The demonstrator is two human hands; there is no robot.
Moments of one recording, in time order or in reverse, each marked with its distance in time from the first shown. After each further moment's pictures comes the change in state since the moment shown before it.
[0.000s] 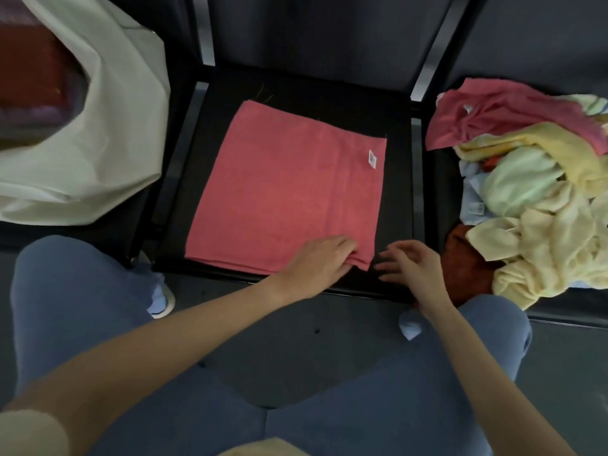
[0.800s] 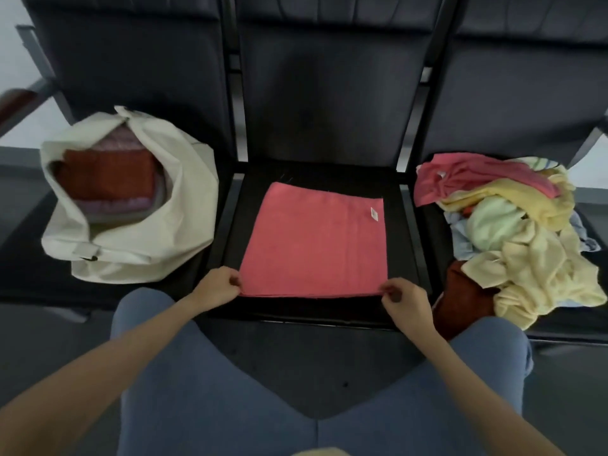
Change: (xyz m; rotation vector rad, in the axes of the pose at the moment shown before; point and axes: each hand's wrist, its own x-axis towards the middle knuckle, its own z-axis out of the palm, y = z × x) left_hand -0.125 -0.129 -0.131 -0.077 -0.115 -0.745; right_hand -0.029 0.015 0.027 -0.648 0.131 -0.507
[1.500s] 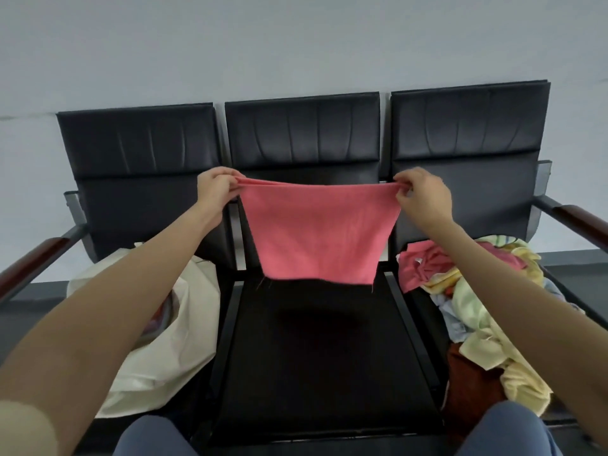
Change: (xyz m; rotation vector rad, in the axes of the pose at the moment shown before) left_hand 0.037 0.235 -0.277 -0.931 0.607 0.361; right_hand 0.174 -0.182 -0.225 -0.195 0.605 -0.355
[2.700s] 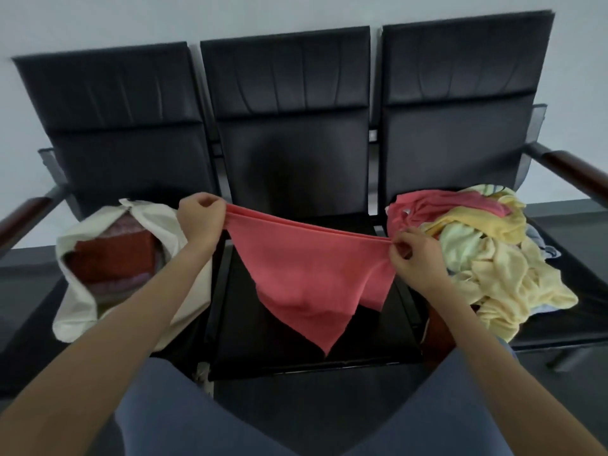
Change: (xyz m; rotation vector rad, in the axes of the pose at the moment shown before) left_hand -0.110 -0.089 -0.013 0.357 0.221 0.036; right_hand -0.193 0.034 0.012 0.267 -0.117 0.004
